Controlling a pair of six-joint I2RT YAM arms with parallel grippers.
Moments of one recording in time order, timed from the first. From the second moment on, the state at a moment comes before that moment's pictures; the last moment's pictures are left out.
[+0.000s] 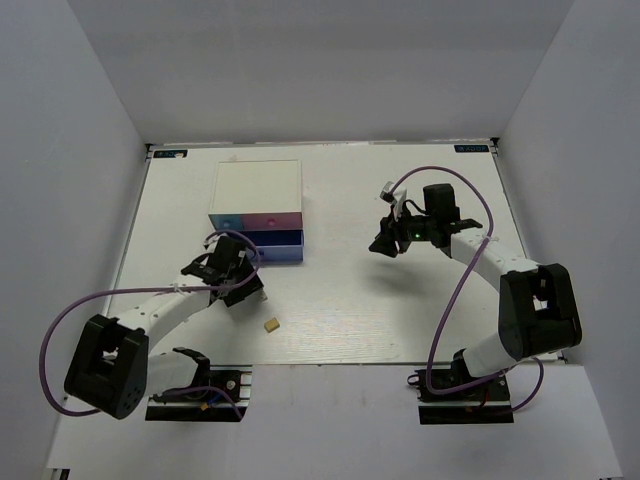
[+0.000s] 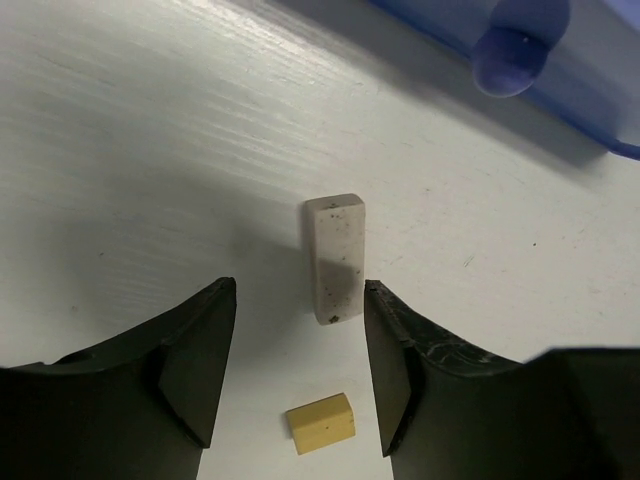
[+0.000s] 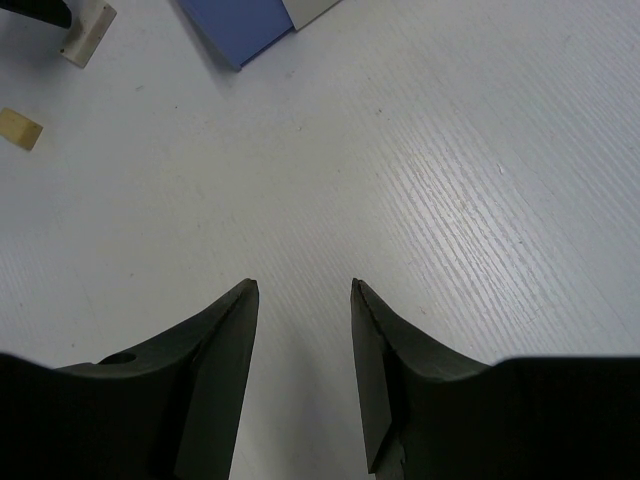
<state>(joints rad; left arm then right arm) -0.40 1.20 0.56 -0.43 -0.11 -0.85 0.26 1.49 0.89 -0.16 -0.80 -0.36</state>
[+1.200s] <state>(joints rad) -0.57 1.07 0.64 -0.40 -0.24 -0.89 0.26 1.49 0.87 -0.16 -0.80 -0.36</state>
